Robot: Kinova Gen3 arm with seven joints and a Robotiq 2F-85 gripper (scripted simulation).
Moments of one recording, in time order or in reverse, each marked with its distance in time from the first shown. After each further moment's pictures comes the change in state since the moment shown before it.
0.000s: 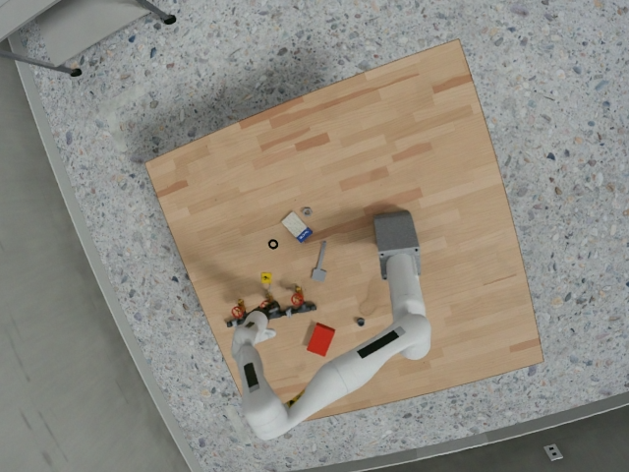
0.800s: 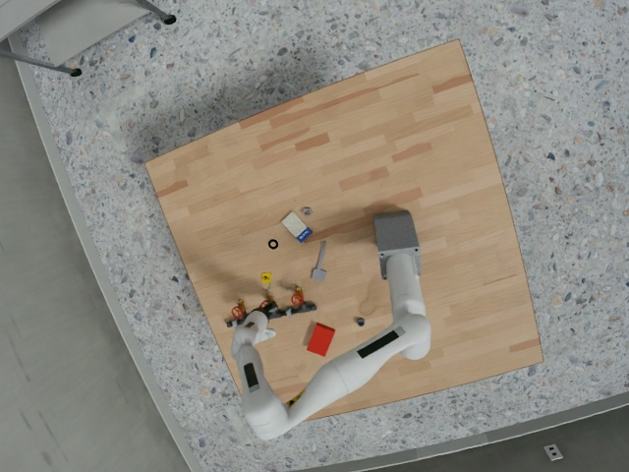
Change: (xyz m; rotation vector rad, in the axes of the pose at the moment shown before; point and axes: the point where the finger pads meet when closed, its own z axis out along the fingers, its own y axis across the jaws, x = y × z) arm 0.000 0.000 0.000 0.000 0.000 -0.003
